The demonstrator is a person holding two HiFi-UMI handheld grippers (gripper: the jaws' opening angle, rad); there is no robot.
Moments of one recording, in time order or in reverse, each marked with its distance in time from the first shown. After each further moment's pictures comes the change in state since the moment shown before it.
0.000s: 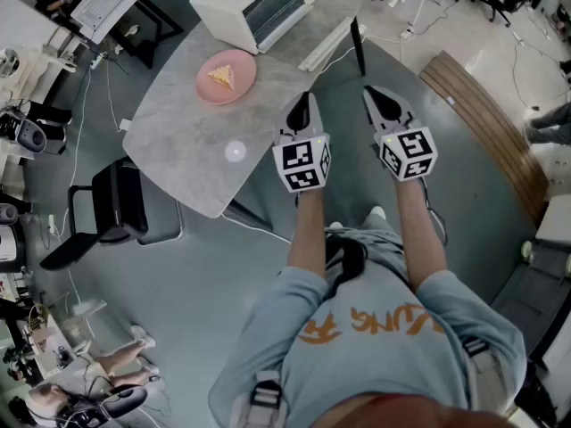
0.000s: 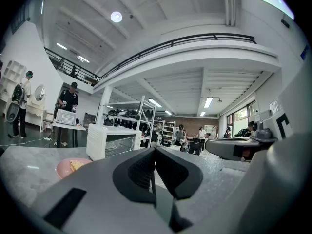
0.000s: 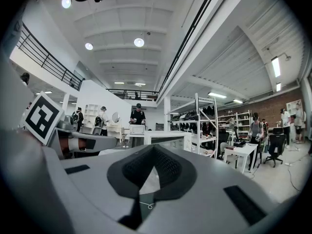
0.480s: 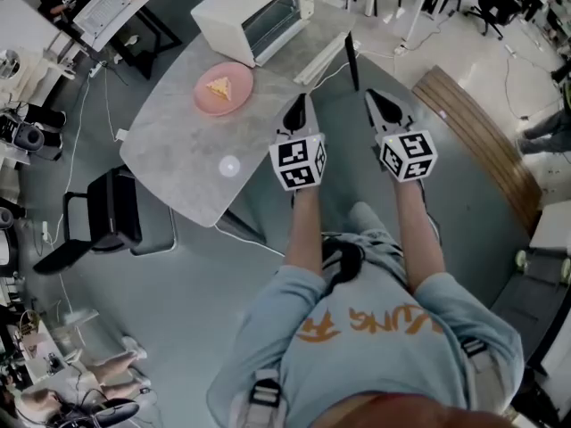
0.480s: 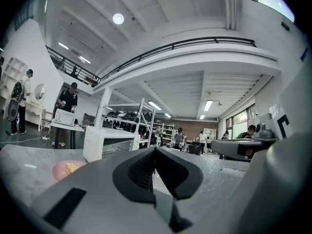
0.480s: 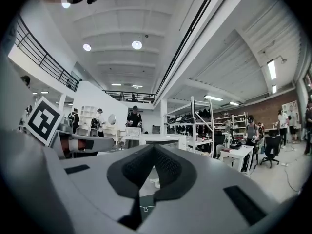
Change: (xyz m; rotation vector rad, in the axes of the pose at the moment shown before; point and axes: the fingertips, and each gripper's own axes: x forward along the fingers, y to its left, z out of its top) left arm 0.006 0.000 0.012 -0.019 -0.021 -0.012; right arm -0.009 -0.017 0.014 0.015 -0.020 -0.043
